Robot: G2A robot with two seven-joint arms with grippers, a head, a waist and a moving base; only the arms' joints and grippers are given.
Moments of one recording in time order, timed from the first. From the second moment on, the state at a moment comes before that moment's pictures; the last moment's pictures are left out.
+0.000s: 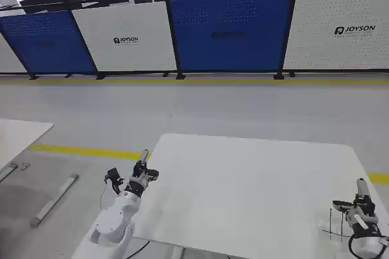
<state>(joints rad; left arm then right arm) 1.73 -1.15 -1.60 -1.80 -0.42 0.00 0.00 -1.73 -1.15 1.60 -1.80 0.42 0.00 0.00</state>
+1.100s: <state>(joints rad) 1.73 -1.15 -1.60 -1.80 -0.42 0.00 0.00 -1.70 -1.08 1.87 -1.76 0.37 0.15 0.78</state>
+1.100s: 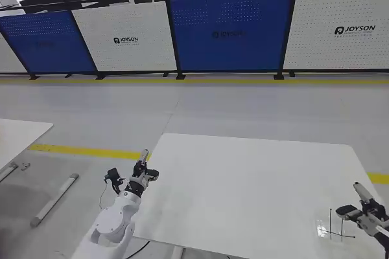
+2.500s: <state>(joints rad) 1.73 -1.15 -1.60 -1.80 -0.42 0.00 0.00 -1.52 -0.92 1.95 -1.64 0.08 0.06 1.39</state>
